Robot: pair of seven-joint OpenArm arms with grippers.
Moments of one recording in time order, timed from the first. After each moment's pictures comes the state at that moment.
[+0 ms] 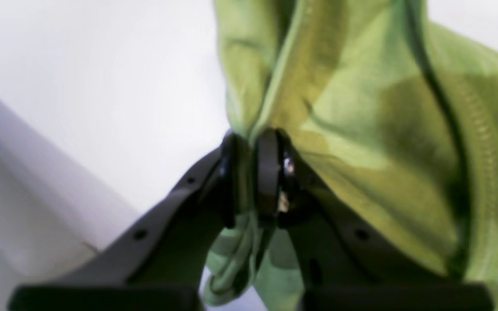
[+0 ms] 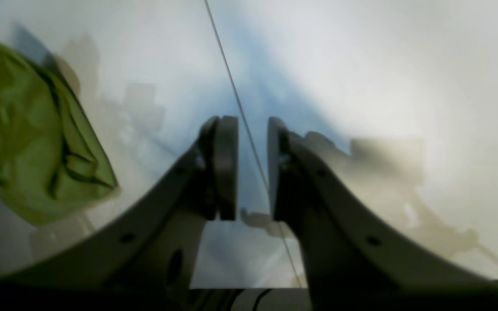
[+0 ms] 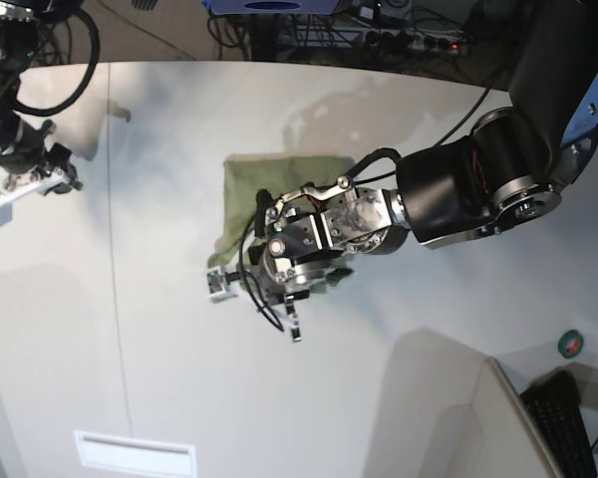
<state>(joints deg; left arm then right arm) -39.3 -8.9 82.9 60.2 -9.0 -0.1 42.2 -14.8 7.8 27.2 94.1 33.6 4.5 -59.6</state>
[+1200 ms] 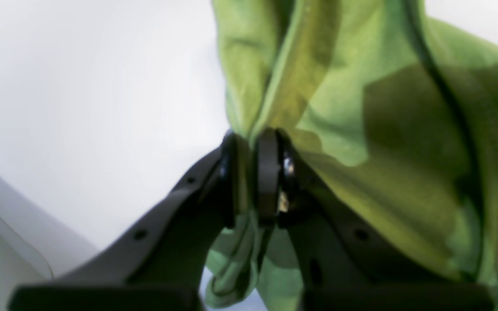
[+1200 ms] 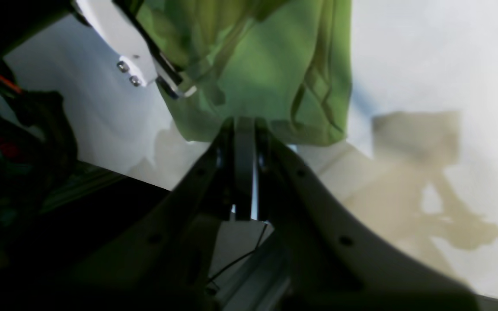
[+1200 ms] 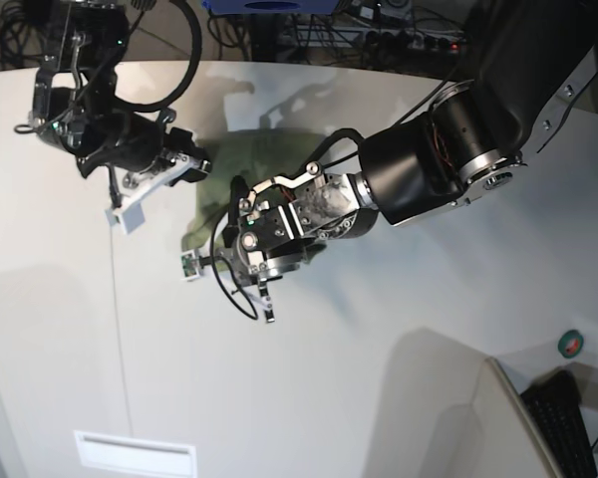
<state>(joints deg) -34.2 -3.3 73.6 55.3 -5.7 -8.2 42.6 -14.7 -5.3 11.8 100.8 33.6 4.8 -69.8</state>
